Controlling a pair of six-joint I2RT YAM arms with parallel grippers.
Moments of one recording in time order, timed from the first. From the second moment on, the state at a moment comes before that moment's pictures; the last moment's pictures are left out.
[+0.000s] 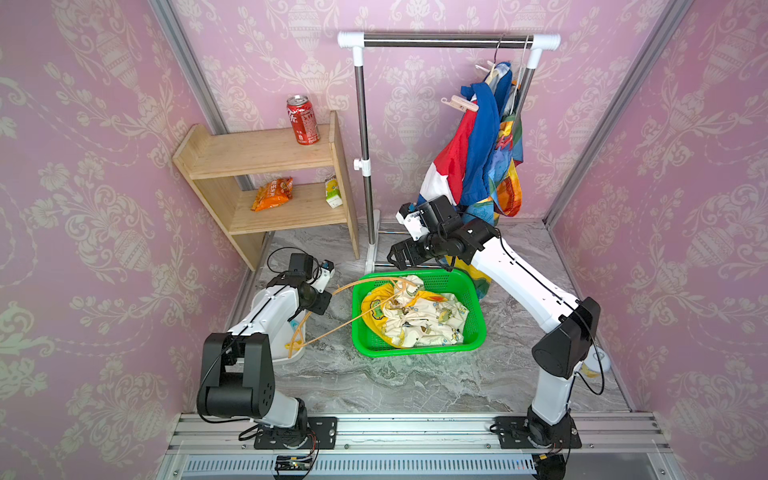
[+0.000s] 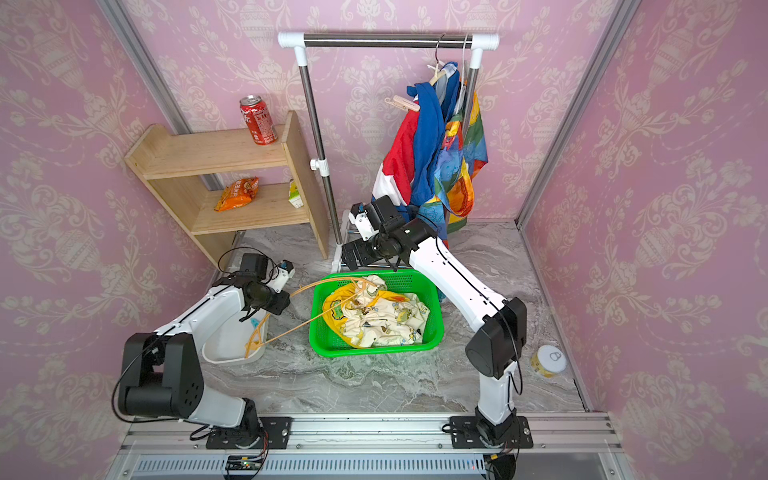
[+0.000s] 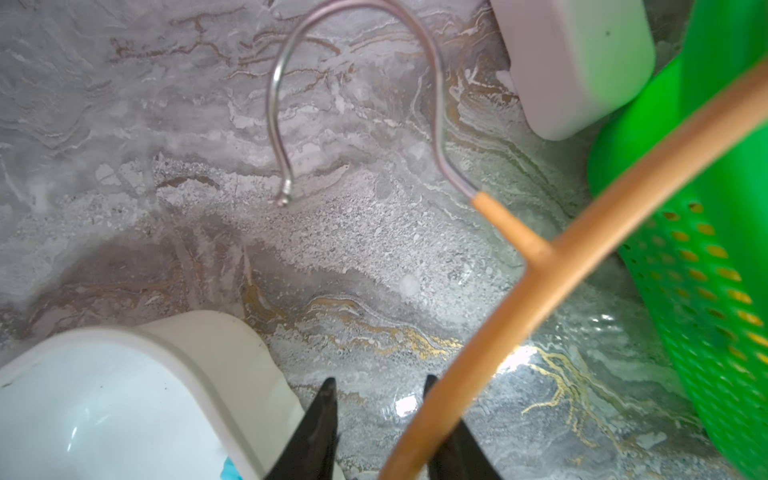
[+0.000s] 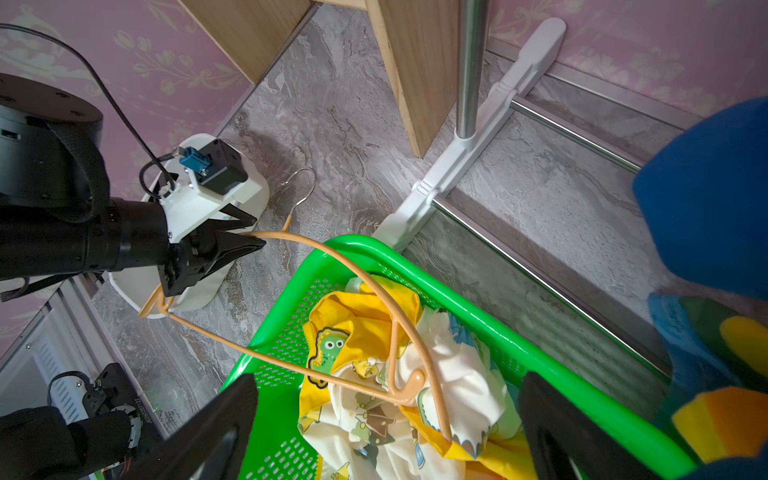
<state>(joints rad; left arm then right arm) -0.01 1.49 0.96 -0.60 0.11 0.35 0.63 1.87 1.96 -0.89 -0.16 0.15</state>
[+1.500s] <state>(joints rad) -0.39 0.91 1.11 -0.99 -0.09 0.77 0.66 1.84 2.15 -1.37 -0.42 -0.18</state>
